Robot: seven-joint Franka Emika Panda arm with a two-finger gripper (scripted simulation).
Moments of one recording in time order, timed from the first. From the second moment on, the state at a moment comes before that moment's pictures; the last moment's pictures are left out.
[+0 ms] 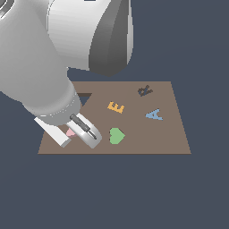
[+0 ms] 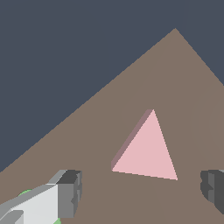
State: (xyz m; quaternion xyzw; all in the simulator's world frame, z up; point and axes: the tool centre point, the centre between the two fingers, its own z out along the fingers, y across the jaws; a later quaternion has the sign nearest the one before) arm 0.075 -0.117 0.073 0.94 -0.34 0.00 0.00
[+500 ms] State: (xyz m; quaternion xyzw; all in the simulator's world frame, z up) arm 0.081 -0.141 0.049 0.92 -0.40 0.00 0.00
